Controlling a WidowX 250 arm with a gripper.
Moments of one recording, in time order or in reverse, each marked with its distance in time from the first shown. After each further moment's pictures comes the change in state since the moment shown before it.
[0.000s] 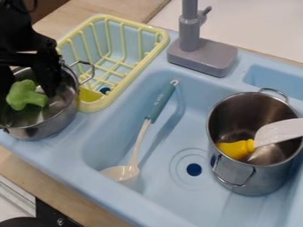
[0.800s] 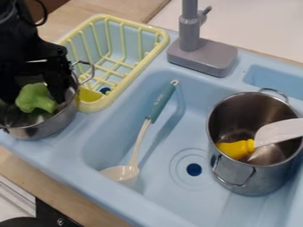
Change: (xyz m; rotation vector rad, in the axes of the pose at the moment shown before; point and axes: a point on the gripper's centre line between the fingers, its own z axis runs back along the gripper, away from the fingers) arm -0.003 0.000 -0.010 0.006 -0.004 0.142
